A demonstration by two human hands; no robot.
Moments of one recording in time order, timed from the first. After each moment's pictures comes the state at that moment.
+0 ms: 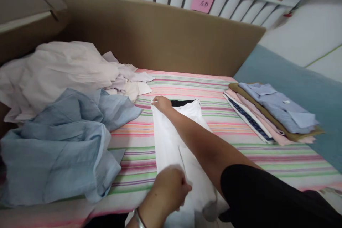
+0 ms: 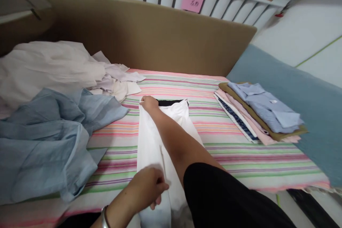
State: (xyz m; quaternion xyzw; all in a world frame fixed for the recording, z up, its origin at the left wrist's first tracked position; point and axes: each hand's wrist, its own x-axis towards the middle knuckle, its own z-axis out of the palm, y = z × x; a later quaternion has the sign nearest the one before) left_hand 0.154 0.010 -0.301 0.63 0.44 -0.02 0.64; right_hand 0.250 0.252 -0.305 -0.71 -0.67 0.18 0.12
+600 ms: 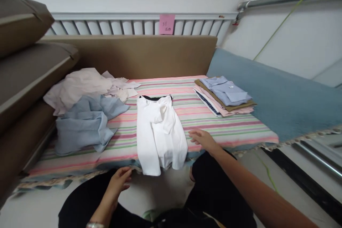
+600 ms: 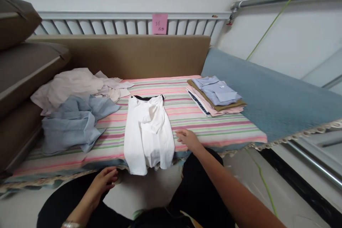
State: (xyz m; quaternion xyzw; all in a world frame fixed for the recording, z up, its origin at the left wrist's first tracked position) left_hand 0.057 -0.125 -0.352 0.33 0.67 0.29 0.60; right_hand 0.442 -0.091 -0.280 -0.74 -0.42 0.39 0.35
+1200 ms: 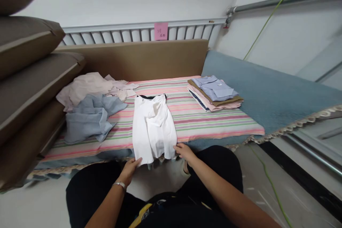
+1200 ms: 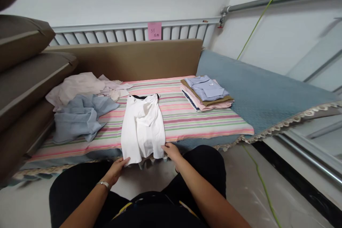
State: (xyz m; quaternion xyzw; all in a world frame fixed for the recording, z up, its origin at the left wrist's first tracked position) left_hand 0.116 -0.138 -0.387 0.38 0.60 0.30 0.64; right_hand 0.406 -0.150 -0.367 -0.73 -0.32 0.49 0.35
